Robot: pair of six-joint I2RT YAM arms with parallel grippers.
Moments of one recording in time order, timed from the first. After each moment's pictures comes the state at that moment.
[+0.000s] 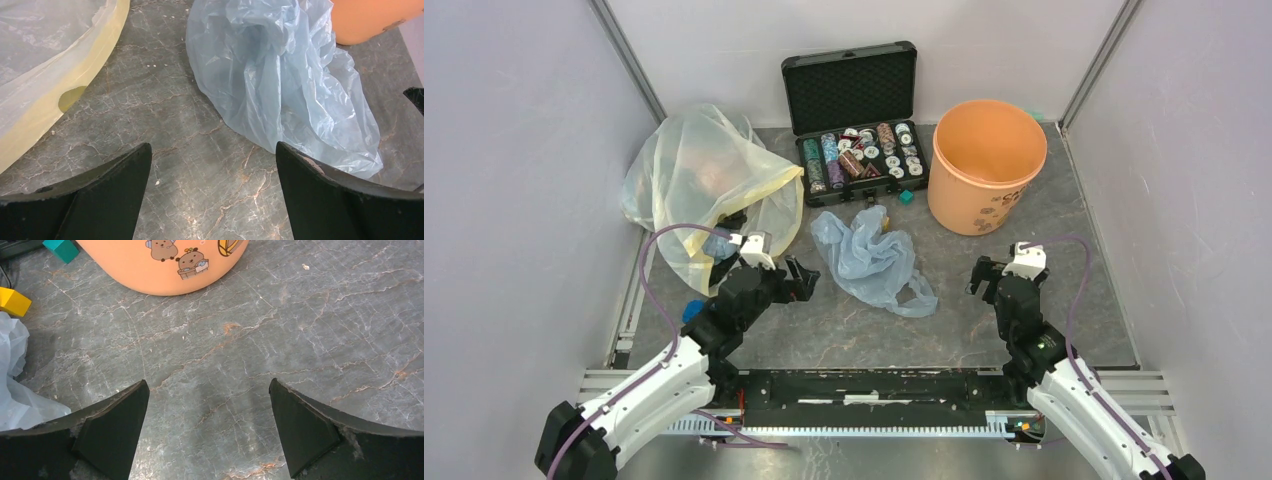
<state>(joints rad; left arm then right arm) -0.63 0.65 0.26 0.03 -0.17 -0.54 0.46 0.44 0.17 -0.15 0.57 0.34</state>
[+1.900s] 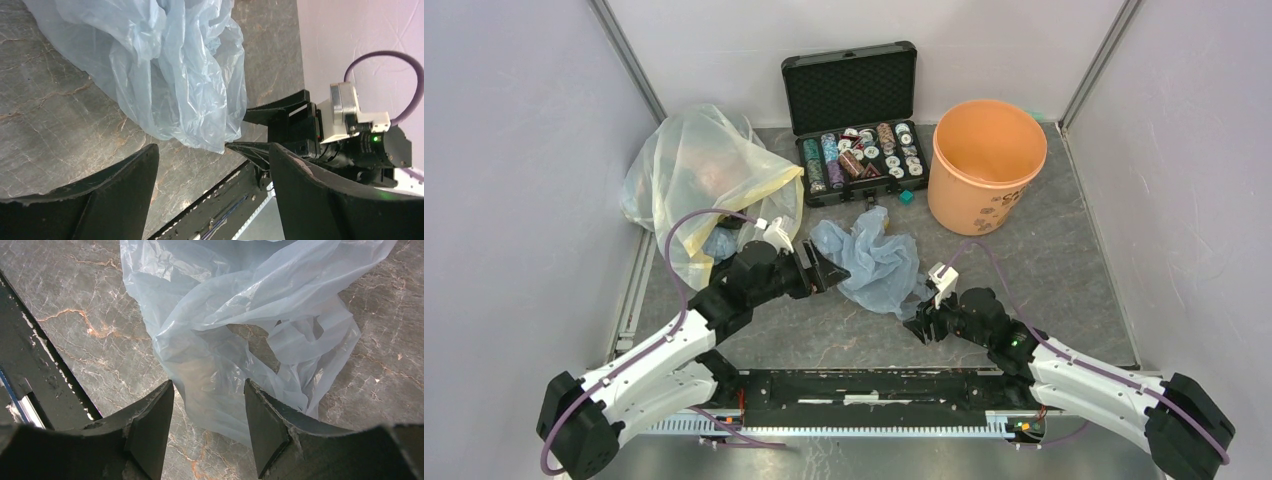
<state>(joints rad) -0.69 0.85 0.52 -0.10 0.16 -0.88 0.84 0.73 0.12 0.15 -0.10 0.20</state>
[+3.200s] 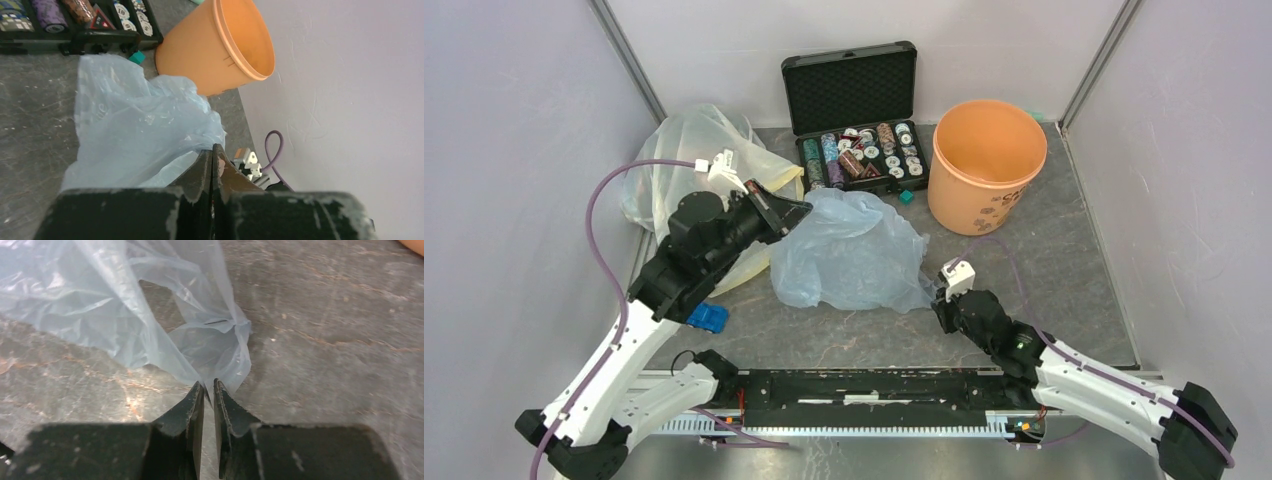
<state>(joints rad) -0.59 0.85 1.04 -0.37 0.05 -0.87 0.88 0.65 0.15 -0.04 0.27 0.23</state>
